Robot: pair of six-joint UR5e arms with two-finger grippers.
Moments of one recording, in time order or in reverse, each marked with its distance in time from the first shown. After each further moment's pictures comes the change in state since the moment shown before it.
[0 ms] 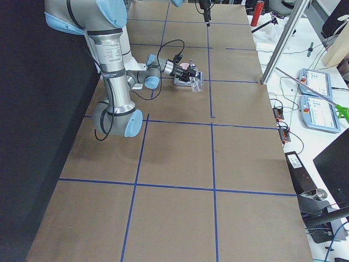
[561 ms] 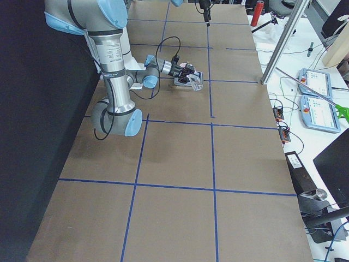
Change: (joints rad) left arm 0.000 0.000 -0.004 0.001 0.000 -0.001; right arm -0.022 0.007 -0.008 -0.042 -0.092 -0.241
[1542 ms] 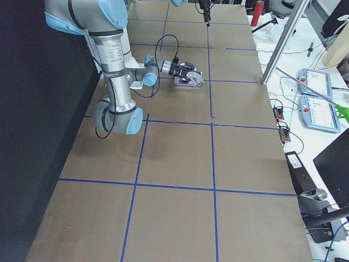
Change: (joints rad) left arm 0.001 -0.001 0.004 0.000 -0.004 -0.002; right arm -0.009 0.036 -0.007 -0.172 -0.116 -0.128
